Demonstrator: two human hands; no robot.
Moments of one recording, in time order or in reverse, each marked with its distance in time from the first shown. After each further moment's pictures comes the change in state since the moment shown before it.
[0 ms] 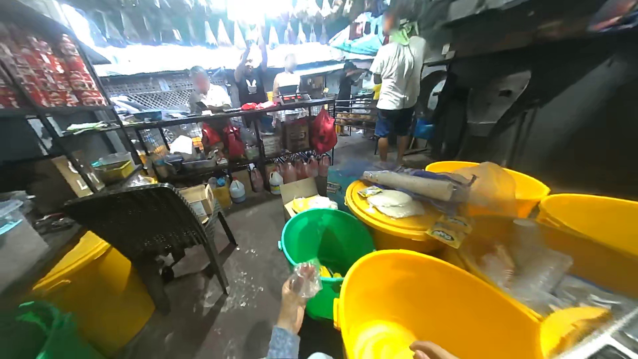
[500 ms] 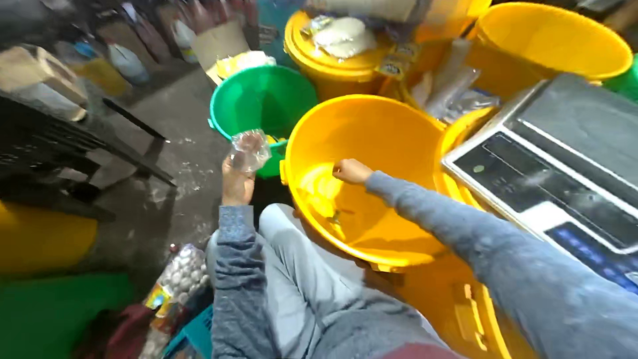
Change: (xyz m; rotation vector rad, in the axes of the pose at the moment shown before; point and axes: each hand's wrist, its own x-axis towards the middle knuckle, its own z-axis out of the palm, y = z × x) left_hand 0.000 -0.003 -0.002 0.032 -0.233 0.012; right_hand 0.102 0.083 0.036 -0.470 -0.491 0.433
